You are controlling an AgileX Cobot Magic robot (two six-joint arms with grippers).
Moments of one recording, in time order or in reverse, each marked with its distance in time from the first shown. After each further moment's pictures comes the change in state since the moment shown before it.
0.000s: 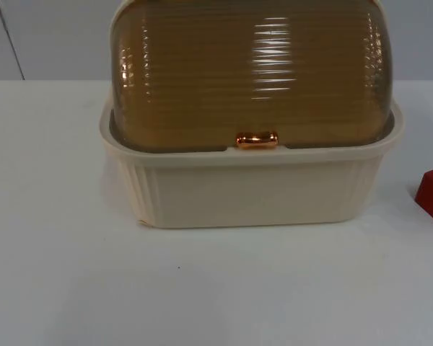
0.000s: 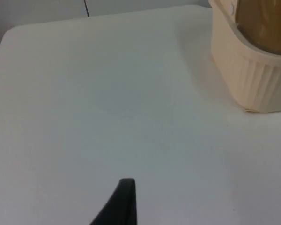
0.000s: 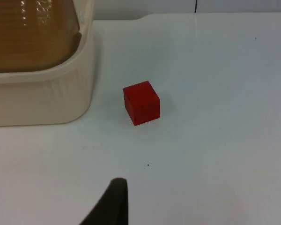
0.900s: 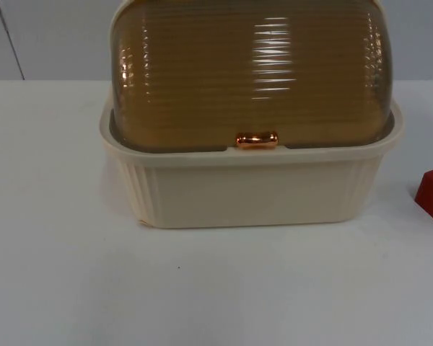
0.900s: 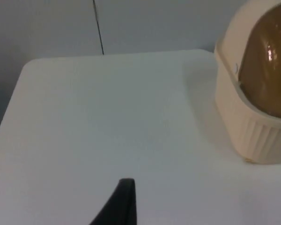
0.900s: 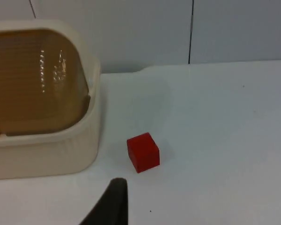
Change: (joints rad) right arm 0.000 0.129 -0.261 0.000 0.035 0.038; left arm 0.000 0.202 -0.211 0.027 -0.059 -0.071
